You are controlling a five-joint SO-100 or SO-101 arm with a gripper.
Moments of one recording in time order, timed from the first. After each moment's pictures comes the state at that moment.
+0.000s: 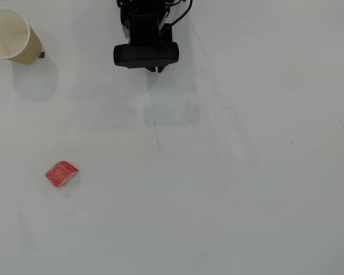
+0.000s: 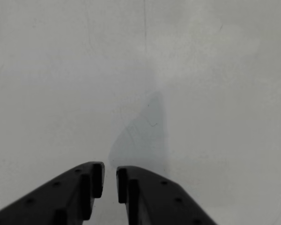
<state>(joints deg) 3.2 178.0 176.9 66.6 87.6</state>
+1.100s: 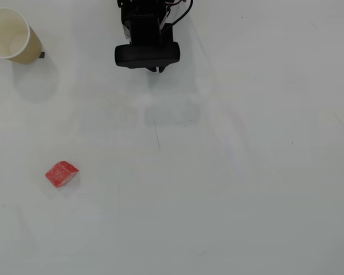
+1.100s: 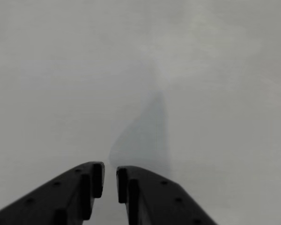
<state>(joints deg) 1.1 178.0 176.9 66.4 87.6</state>
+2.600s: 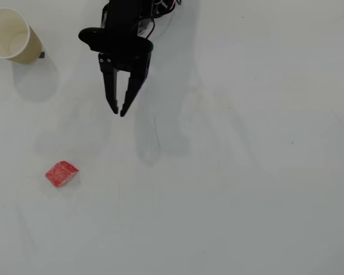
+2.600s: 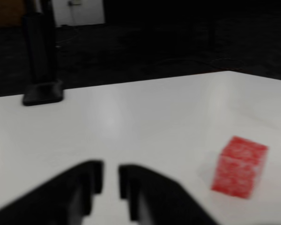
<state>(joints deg) 19.0 178.0 176.9 18.1 87.6</state>
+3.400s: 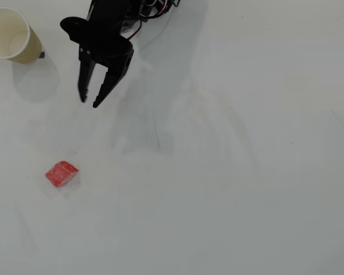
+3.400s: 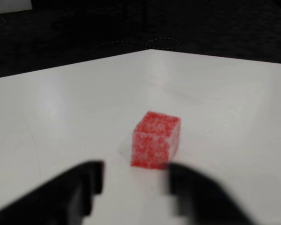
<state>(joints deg) 29.9 178.0 176.9 21.5 86.8</state>
